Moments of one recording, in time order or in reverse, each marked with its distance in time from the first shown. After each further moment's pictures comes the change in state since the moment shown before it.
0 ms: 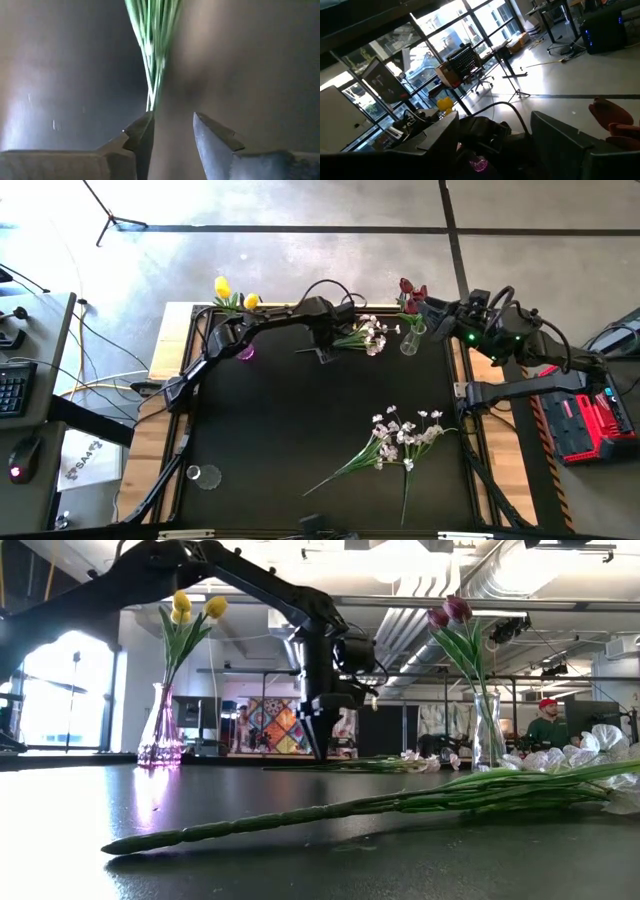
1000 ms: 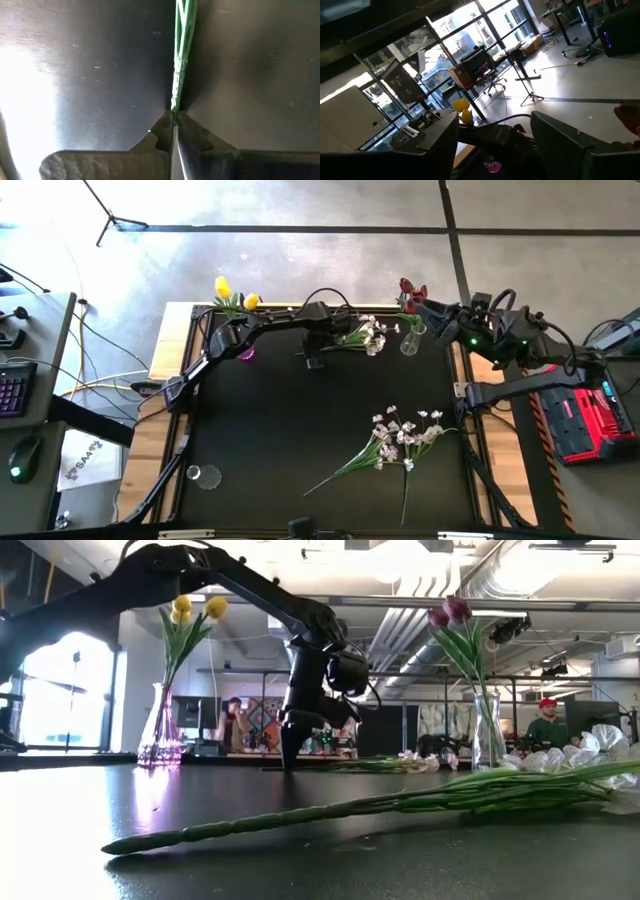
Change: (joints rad) left arm -0.007 0.033 -0.045 -0.153 -0.123 0.065; right arm 0.093 0.001 -0.001 0.063 0.037 -0.029
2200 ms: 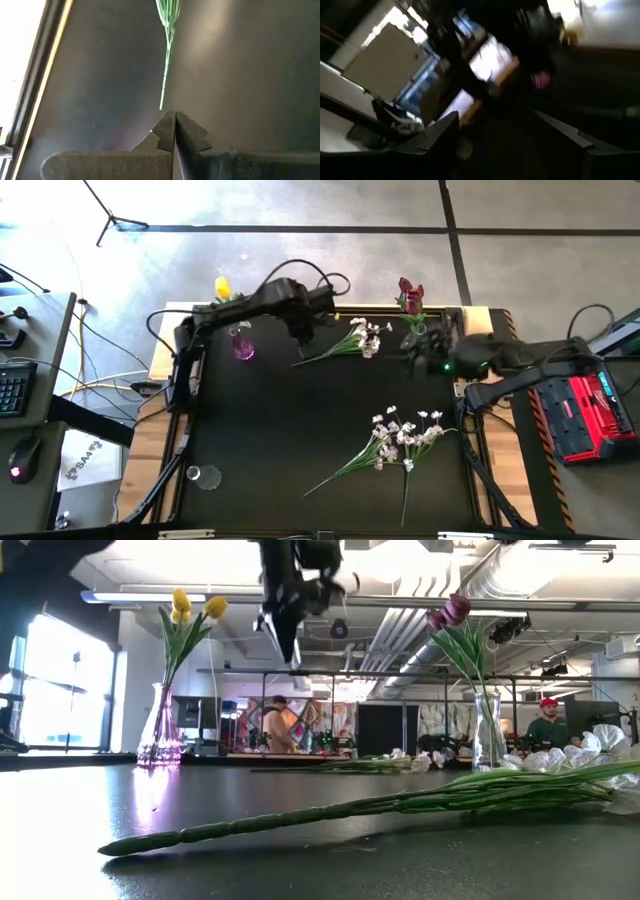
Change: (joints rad) left arm -0.061 -0.421 0.000 -0.113 0.074 -0.253; right arm 0.153 0.170 0.000 -0.094 -0.252 0.321
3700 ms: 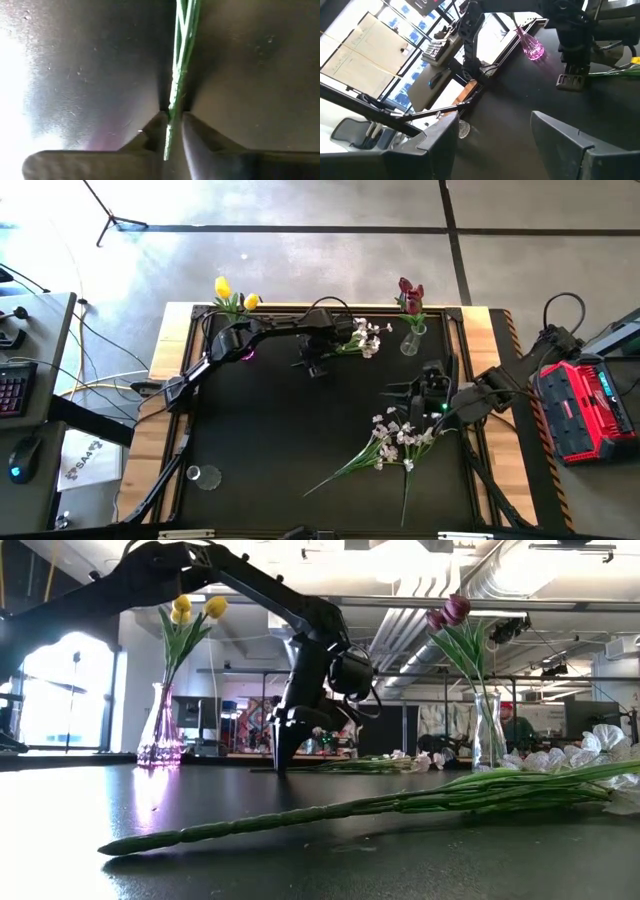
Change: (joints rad) left arm 0.022 0.433 0.001 0.039 -0.022 0.055; right arm 0.381 0.116 0.000 -0.087 0.379 0.251
